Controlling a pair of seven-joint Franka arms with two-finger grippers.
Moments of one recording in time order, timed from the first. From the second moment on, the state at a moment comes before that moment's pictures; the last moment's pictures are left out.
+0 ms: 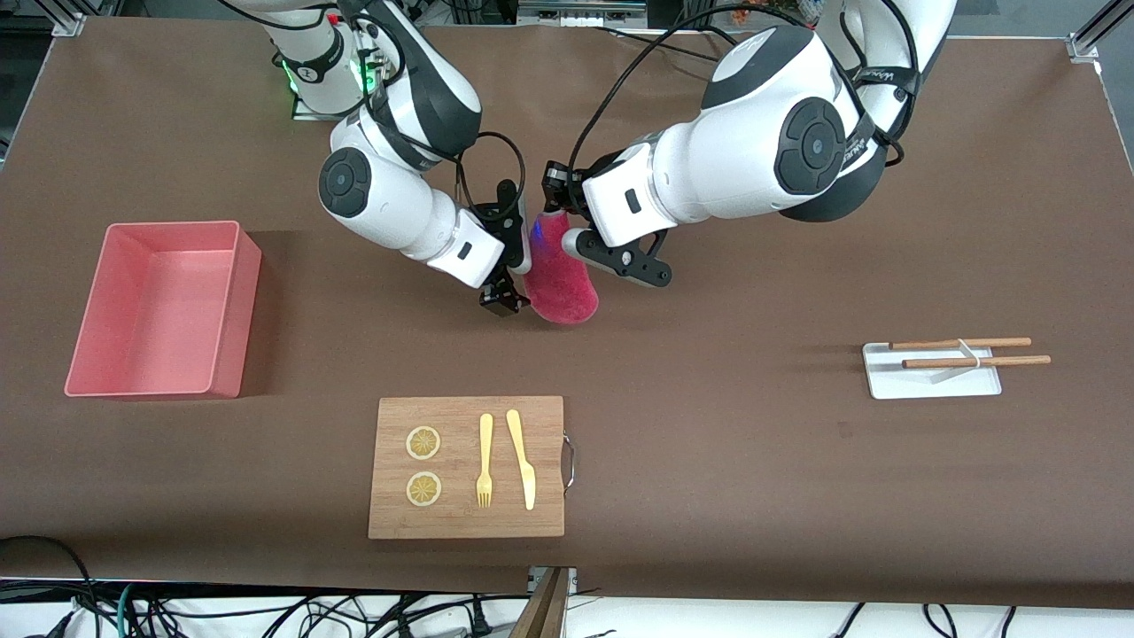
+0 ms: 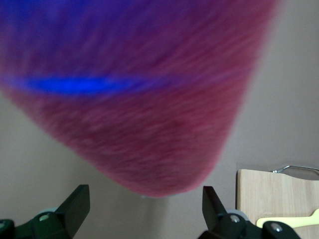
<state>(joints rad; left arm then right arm) -0.27 0.55 -0.44 -1.12 -0.48 1.75 -0.40 0.41 0.40 0.20 -1.75 0.43 2.28 -1.41</state>
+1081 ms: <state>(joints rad) -0.28 0.55 -0.44 -1.12 -0.44 1.77 -0.36 0.40 0.41 0.25 -1.81 0.43 2.38 -1.52</state>
